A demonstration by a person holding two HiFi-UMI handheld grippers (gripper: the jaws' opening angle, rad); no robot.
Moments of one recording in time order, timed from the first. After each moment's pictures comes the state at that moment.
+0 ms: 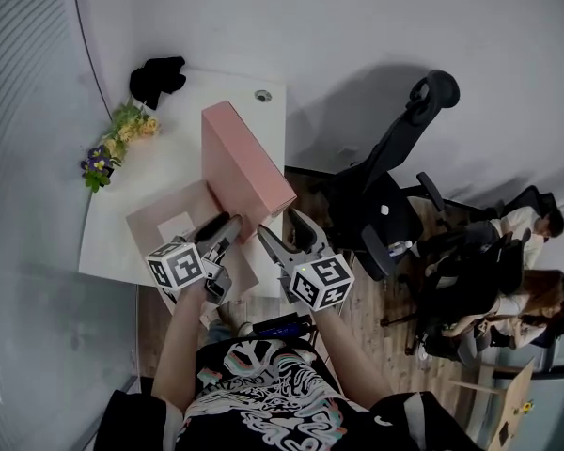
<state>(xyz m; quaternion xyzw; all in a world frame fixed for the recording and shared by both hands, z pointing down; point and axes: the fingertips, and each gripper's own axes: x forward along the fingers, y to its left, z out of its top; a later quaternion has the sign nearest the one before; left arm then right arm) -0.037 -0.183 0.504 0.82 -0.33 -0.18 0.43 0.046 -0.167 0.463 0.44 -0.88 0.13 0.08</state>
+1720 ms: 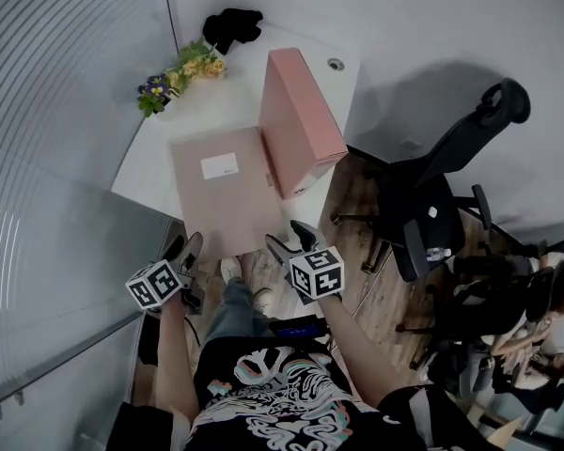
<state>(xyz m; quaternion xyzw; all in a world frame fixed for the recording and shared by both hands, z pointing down) -0.193 0.004 0.638 0.63 -0.61 -0.10 0.47 0.012 -0.066 0.614 0.30 -0.89 0.23 0.26</state>
